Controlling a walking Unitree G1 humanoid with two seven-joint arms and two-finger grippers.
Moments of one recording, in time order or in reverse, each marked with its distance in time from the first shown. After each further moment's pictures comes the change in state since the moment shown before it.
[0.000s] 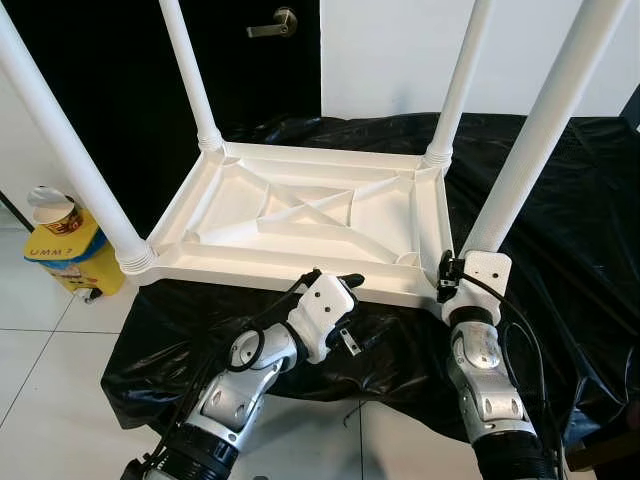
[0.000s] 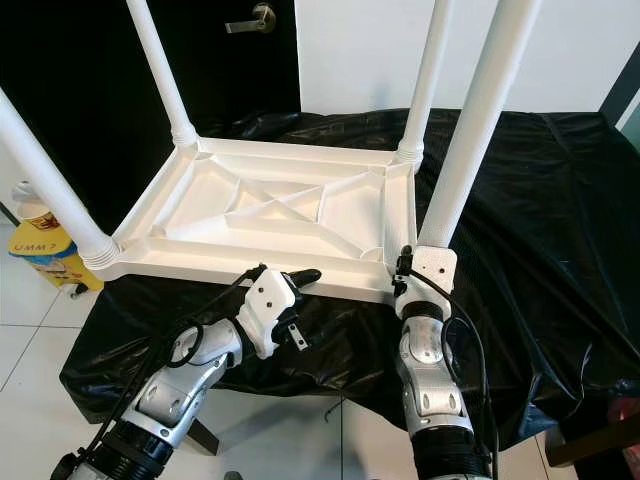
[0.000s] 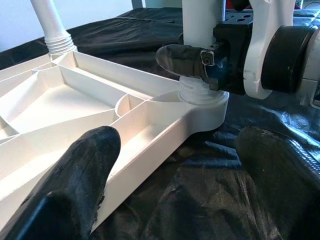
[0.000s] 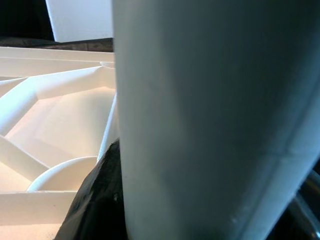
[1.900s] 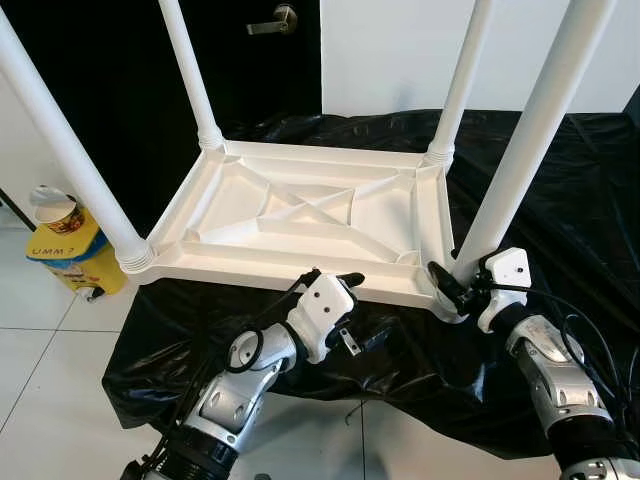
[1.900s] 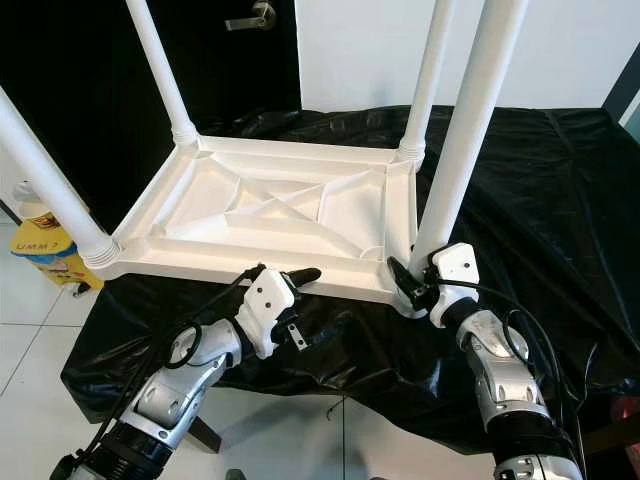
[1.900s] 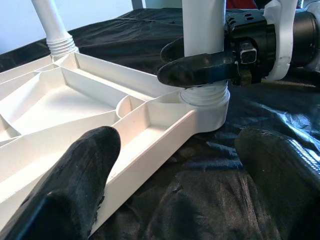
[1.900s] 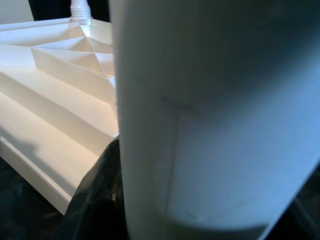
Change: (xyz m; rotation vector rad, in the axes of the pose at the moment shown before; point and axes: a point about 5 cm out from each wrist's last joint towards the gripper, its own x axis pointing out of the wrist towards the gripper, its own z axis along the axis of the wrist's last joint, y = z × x) left arm -0.002 -0.001 0.002 0.006 -0.008 0.002; right arm 0.017 -0.039 0.001 -0.109 -0.043 0.697
